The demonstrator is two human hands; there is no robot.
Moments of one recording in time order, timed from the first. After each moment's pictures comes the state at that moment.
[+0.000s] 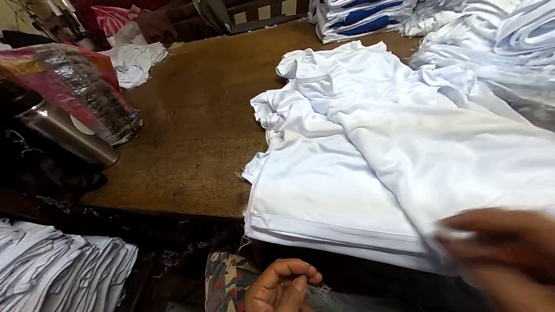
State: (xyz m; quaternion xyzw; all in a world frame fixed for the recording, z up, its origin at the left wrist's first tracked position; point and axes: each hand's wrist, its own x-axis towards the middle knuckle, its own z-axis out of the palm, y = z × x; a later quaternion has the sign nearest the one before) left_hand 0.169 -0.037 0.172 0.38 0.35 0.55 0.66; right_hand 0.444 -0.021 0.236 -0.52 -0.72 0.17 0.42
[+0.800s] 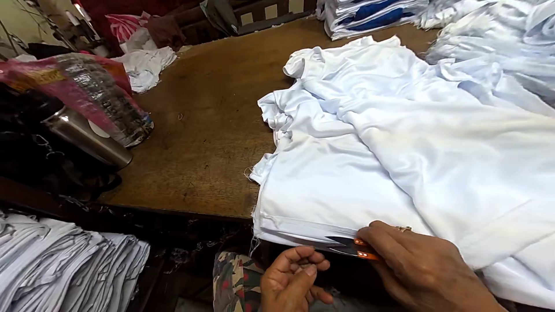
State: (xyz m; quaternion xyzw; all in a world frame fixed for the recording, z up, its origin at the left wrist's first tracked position) left_hand 0.179 -0.019 0.164 0.27 0.39 0.53 0.70; right_hand 0.403 0.019 0.158 -0.47 -0.82 -0.04 0.31
